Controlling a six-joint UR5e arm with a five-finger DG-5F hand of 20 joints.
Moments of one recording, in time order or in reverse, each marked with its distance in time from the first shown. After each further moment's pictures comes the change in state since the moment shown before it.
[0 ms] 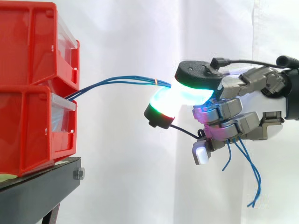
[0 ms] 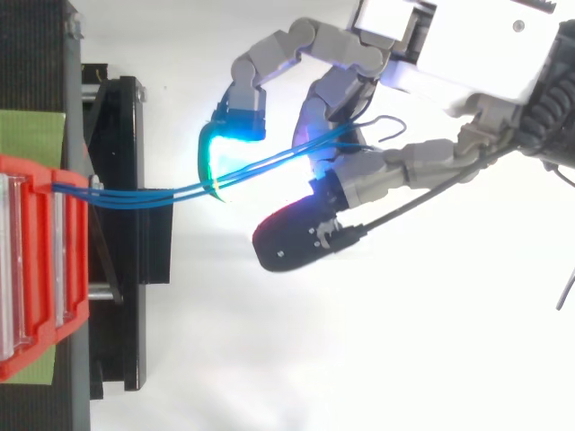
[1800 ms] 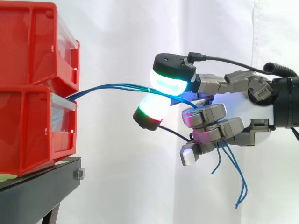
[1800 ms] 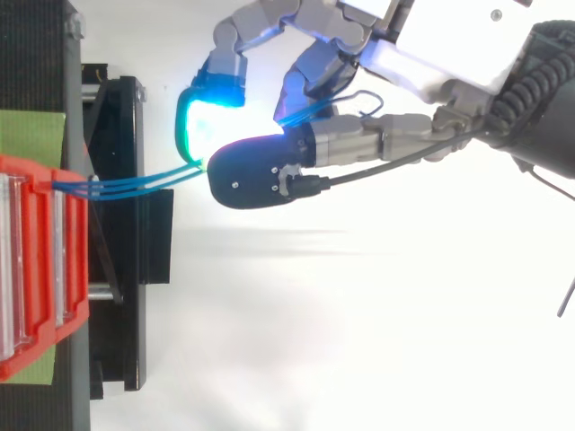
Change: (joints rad) arm 0.012 -0.040 0.018 0.075 0.099 0.006
